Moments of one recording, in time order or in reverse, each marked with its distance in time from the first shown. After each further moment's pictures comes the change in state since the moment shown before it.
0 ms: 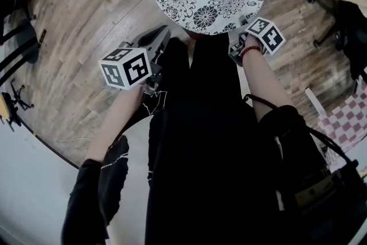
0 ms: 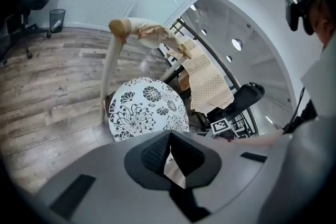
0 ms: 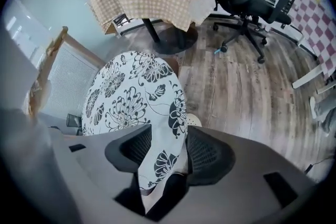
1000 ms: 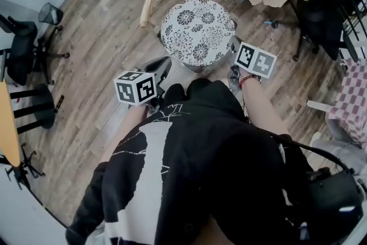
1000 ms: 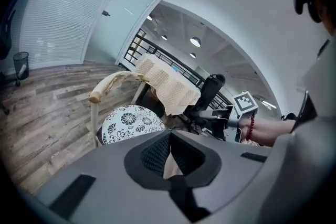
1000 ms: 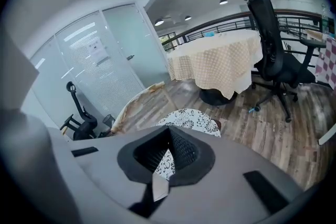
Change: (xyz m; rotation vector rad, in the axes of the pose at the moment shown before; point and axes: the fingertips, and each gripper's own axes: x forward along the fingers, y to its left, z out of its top) left arm -0.137 -0.073 0.020 0.379 -0.097 -0.164; right arm -0.271 0.129 -0.011 -0.370 -0.442 0.339
